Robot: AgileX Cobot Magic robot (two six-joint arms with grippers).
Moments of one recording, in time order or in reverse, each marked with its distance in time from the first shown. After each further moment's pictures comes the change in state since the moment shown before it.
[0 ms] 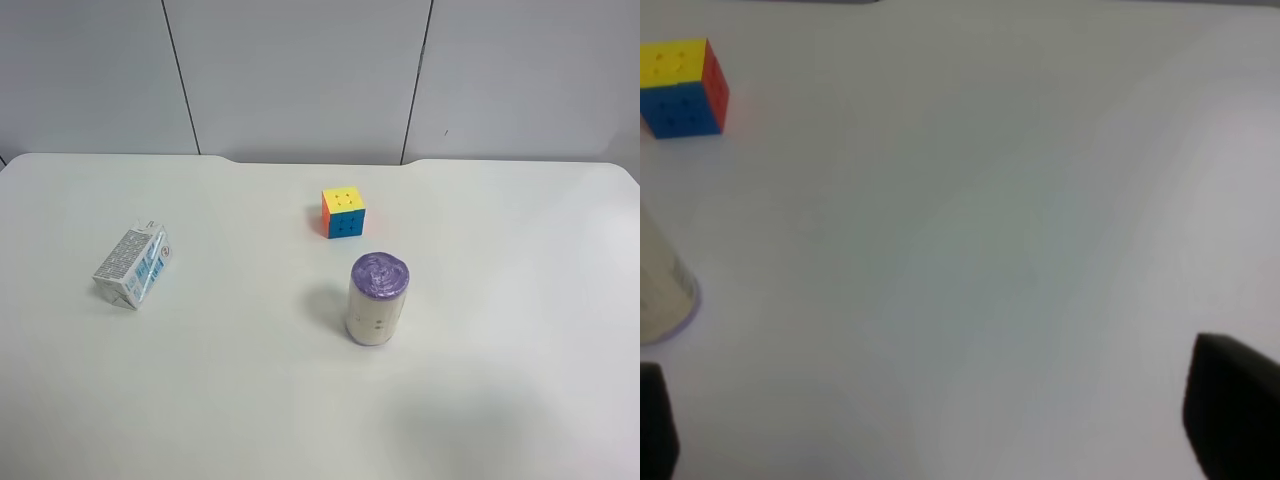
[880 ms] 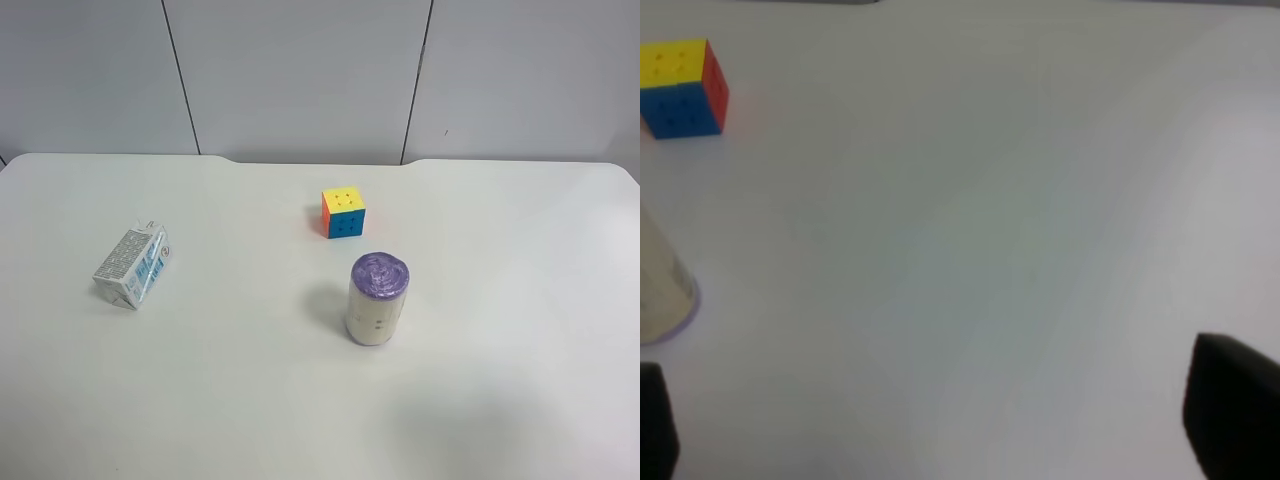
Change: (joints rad) left arm 0.000 -0.074 0.063 0.003 -0.136 0.000; right arm 0.000 0.000 0.000 0.000 0.000 0.000
